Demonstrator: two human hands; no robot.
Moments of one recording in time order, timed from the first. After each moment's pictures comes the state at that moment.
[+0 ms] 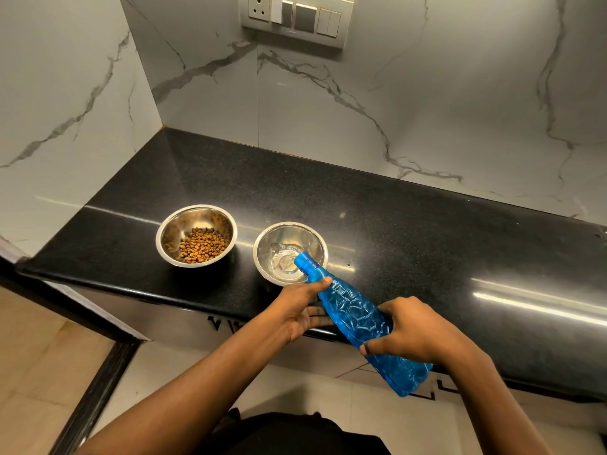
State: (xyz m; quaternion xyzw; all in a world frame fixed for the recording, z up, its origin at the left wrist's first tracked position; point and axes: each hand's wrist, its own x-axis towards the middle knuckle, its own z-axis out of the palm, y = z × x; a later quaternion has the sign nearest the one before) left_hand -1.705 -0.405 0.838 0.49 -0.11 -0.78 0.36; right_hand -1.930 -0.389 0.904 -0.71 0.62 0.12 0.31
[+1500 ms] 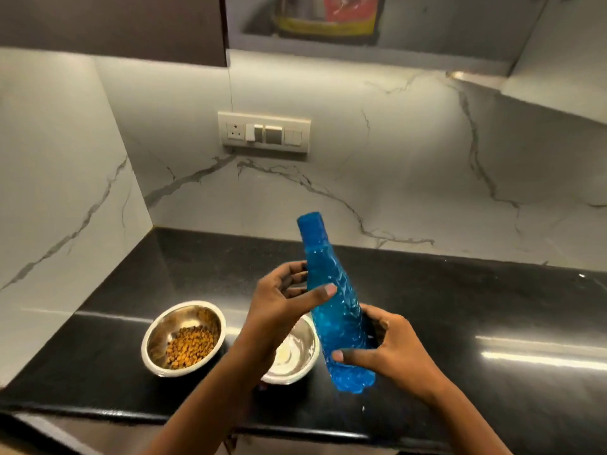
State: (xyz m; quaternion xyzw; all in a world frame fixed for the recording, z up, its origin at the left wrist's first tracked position) left_hand -1.672 -0.445 1.000 0.45 -0.48 -0.55 0.51; right_hand -1.897 -0.424 0.966 -0.66 0.52 -0.34 0.42
